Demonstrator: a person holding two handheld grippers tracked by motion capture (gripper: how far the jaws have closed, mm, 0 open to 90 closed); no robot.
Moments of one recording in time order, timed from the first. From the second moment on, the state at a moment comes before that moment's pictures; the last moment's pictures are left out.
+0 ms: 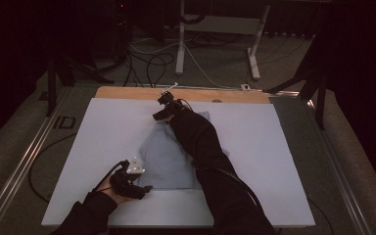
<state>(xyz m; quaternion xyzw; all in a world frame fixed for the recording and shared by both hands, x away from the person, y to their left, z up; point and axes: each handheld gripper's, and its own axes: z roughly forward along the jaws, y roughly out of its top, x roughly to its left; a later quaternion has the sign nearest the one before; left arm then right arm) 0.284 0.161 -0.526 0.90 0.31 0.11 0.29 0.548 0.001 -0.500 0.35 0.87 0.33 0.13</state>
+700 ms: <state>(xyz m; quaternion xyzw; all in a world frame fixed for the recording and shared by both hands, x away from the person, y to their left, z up) 0.284 0.157 -0.524 0.90 0.29 0.10 0.31 0.555 0.019 -0.515 0.33 0.89 0.26 0.15</state>
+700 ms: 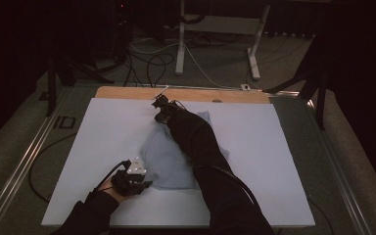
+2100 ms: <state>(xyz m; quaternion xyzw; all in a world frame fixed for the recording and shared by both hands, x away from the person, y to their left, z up) 0.280 0.141 -0.498 0.91 0.24 0.11 0.32 0.534 0.008 -0.472 0.26 0.91 0.29 0.14</state>
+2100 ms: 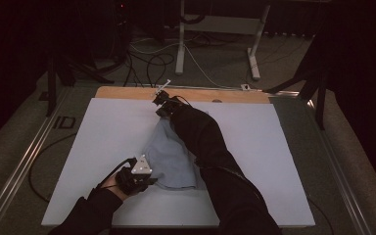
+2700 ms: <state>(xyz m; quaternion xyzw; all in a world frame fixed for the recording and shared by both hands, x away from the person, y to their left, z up) 0.280 0.122 -0.473 0.92 0.19 0.12 0.33 0.526 -0.019 -0.448 0.25 0.90 0.32 0.15</state>
